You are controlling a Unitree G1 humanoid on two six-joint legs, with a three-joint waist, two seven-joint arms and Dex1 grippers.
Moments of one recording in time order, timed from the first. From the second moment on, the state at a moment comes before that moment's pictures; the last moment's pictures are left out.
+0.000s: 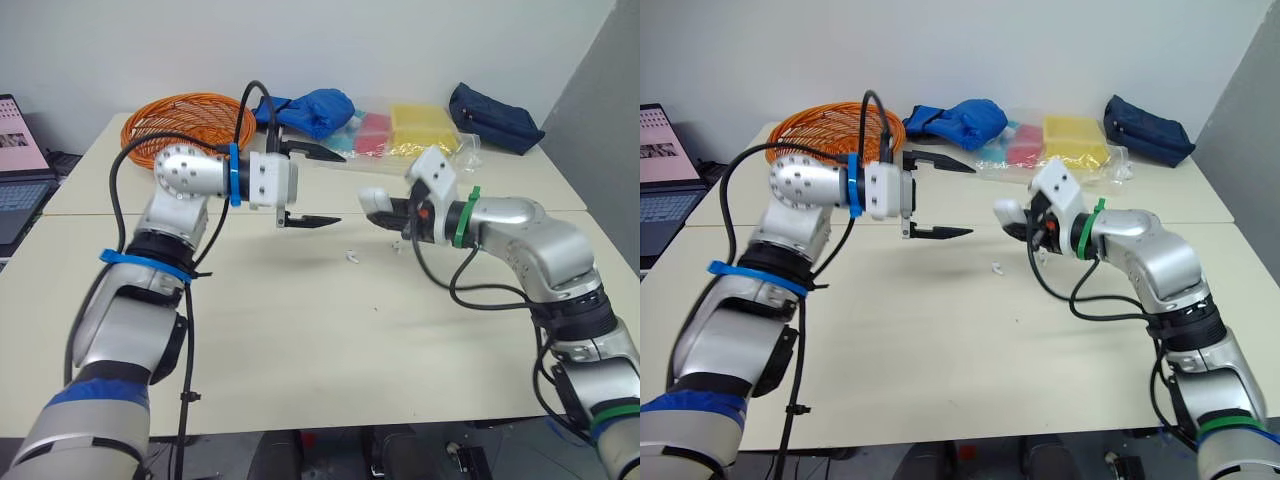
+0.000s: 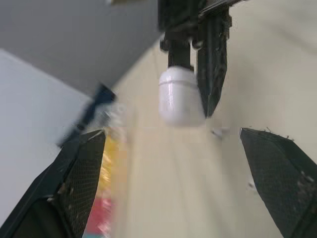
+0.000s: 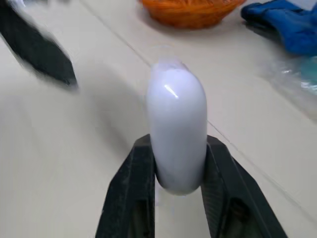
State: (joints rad) left arm -1.15 0.63 -0.32 0.73 -0.25 -0.46 -1.34; right arm -0.80 -0.61 0.28 -0.07 0.33 0.69 0.74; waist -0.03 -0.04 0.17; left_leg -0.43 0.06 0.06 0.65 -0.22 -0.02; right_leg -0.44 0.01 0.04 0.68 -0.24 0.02
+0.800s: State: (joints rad) left arm -1.16 0.54 -0.34 0.55 -0.05 -0.07 -1.39; right arm -0.85 -0.54 0.36 -0.05 0.11 0.56 0.85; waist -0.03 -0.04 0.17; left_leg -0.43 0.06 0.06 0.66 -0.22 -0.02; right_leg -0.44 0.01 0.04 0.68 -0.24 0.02
